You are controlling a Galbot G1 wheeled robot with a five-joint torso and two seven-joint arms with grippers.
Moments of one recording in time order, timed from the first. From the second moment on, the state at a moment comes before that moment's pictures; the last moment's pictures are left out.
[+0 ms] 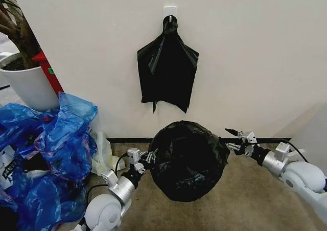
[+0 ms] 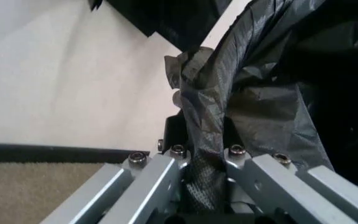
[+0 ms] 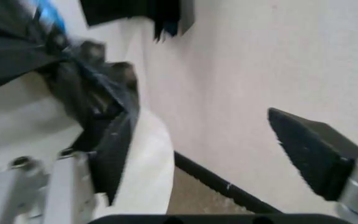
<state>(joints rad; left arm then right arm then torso) 1.38 -1.09 -0.19 -2.03 -0.88 0.03 0.10 -1.26 0.55 0.39 1.78 0.90 0.05 -0.38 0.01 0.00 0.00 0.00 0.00</state>
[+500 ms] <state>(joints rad) 1.34 -1.10 -0.18 -1.96 -0.92 0.05 0.11 -1.25 0.54 0.47 1.71 1.09 0.06 -0.44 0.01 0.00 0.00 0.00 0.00</state>
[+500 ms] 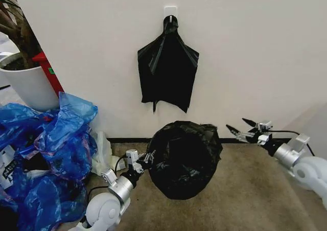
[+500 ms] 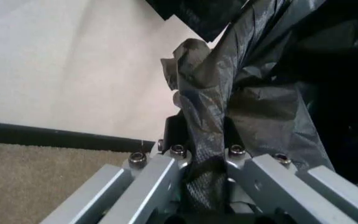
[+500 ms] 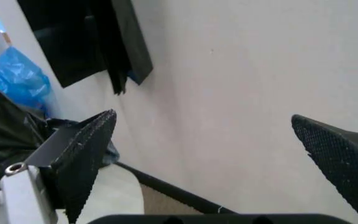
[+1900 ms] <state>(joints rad) 1.35 -1.08 -0.14 -2.06 -0.49 -0.07 -0.07 -1.33 0.56 0.13 2.42 1.00 -0.37 0.22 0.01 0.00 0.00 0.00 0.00</state>
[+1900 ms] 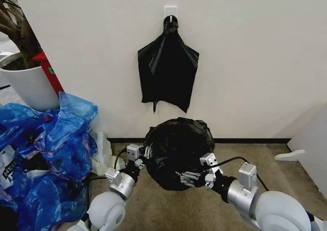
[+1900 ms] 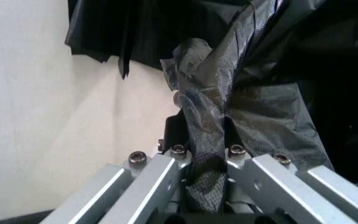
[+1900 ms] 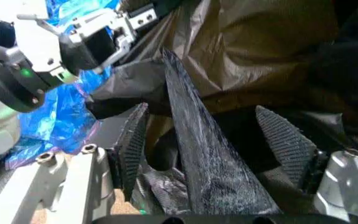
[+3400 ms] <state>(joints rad) 1.32 -1.08 -0.19 -2.21 -0.96 0.21 -0.43 -1.43 0.62 0.11 2.06 0.46 -0.01 -0.46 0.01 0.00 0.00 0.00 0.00</state>
